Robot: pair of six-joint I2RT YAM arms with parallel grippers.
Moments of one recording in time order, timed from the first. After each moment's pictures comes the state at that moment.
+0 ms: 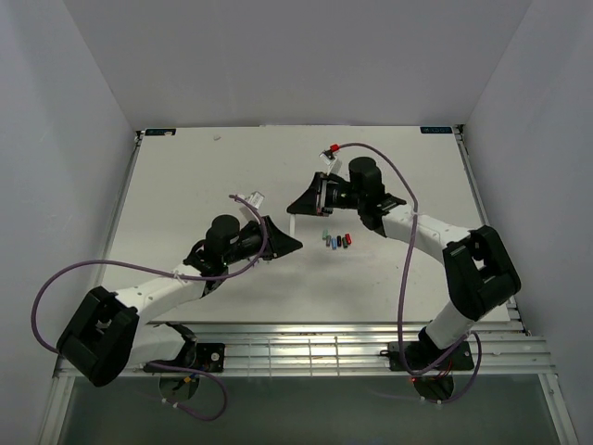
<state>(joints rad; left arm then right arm) -0.62 1.20 0.49 0.48 0.46 -0.84 0.53 1.63 1.00 0.43 -0.82 0.81</state>
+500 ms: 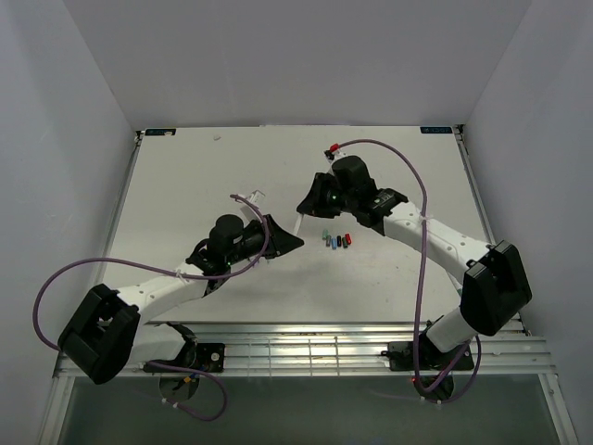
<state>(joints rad) -0.63 1.22 0.50 0.46 0.36 -0.88 0.68 1.53 1.19 -0.25 -0.16 0.65</state>
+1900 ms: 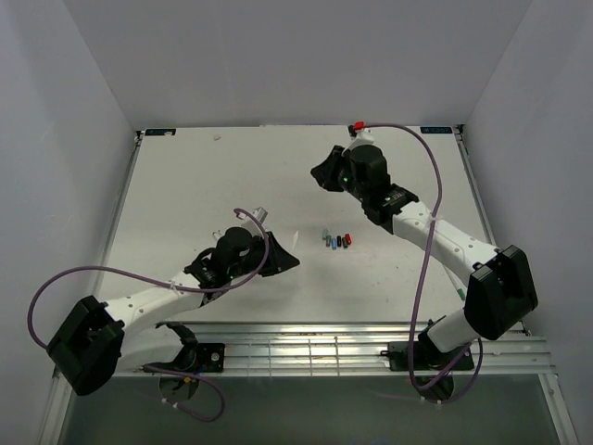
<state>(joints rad) -0.74 1.14 0.46 0.25 0.23 -0.91 0.64 1.48 1.15 0.09 0.04 0.57</state>
